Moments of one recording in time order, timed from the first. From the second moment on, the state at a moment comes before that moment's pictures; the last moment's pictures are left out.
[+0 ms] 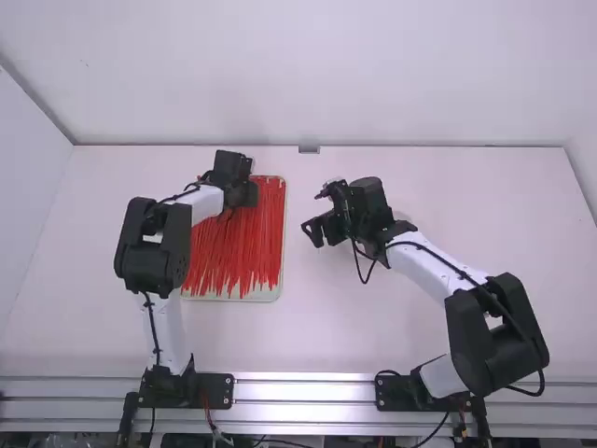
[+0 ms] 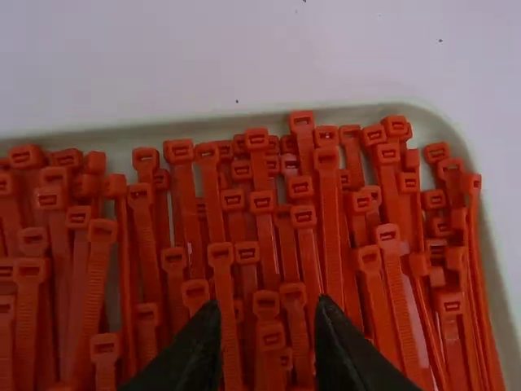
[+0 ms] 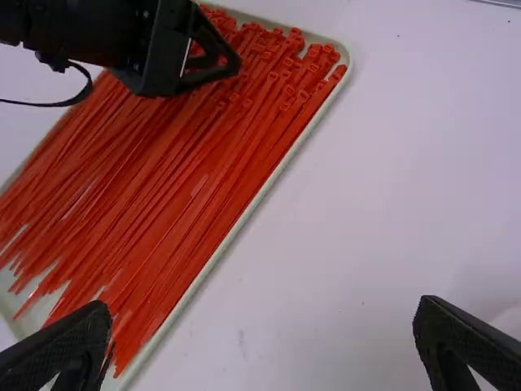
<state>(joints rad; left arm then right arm) -0.10 2.10 1.32 -0.12 0.10 -0.06 0.42 1.59 0.90 -0.07 -0.38 0.02</state>
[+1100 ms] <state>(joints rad) -0.10 2.12 1.32 -0.13 0.09 -0.06 0.42 1.59 0.90 -0.07 -0.38 0.02</state>
